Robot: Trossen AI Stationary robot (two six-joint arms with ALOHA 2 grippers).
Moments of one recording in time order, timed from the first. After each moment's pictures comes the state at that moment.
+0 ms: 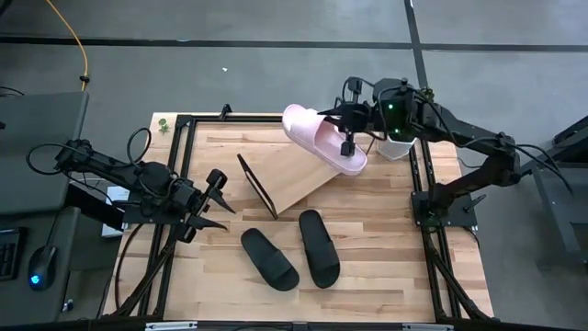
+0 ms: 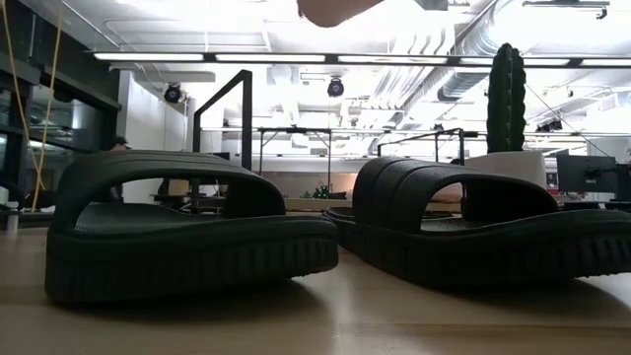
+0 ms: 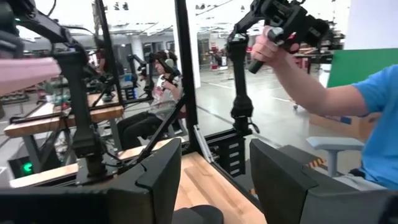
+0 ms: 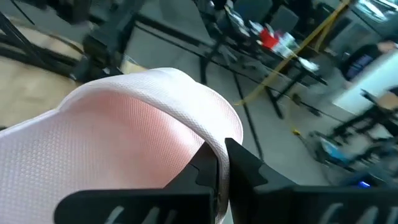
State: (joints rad) left arm -0.22 0.67 0.54 0.21 0.12 0.09; right arm -0.25 1.35 1.59 -0.53 0.02 -0.53
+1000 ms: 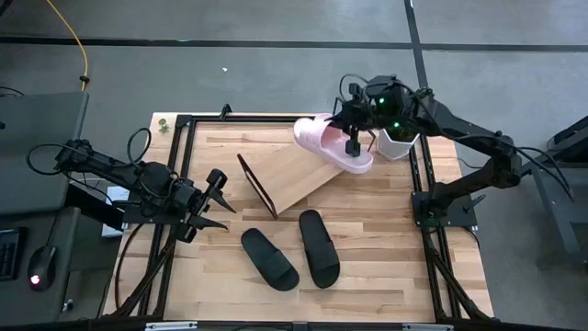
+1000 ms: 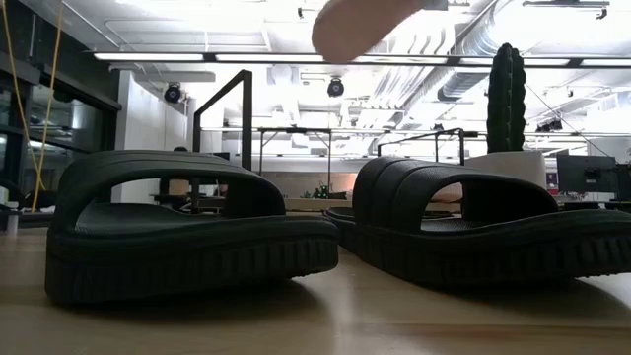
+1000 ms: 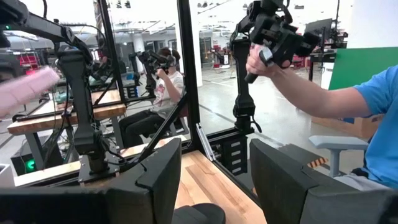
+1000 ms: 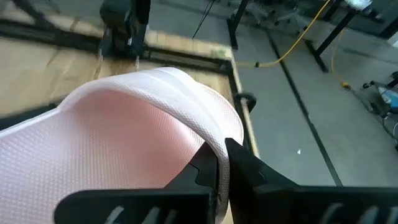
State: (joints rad) left arm -0.22 0.67 0.54 0.20 0.11 0.09; right arm -0.37 1.34 1.50 -0.64 -0.13 -0.40
